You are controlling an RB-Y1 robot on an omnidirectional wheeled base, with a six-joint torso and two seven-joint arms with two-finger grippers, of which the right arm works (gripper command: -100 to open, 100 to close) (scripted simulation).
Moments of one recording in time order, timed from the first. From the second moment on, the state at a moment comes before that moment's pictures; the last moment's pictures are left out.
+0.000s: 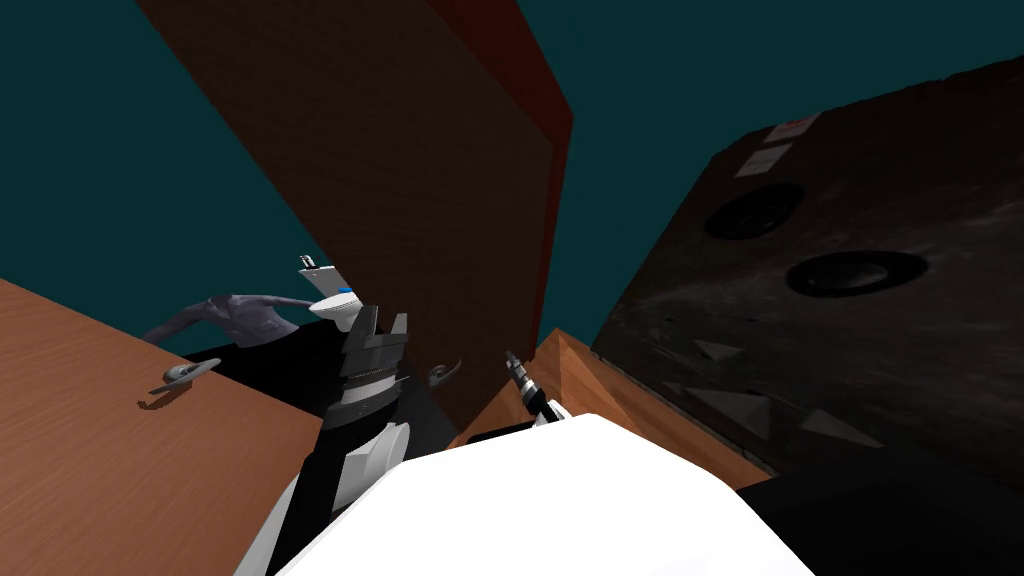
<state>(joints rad) 0.08 -0.10 0.48 -1.09 0.04 -0.67 -0.02</state>
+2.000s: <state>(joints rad) -0.04 -0.04 0.57 -0.79 0.02 -0.75 -0.03</state>
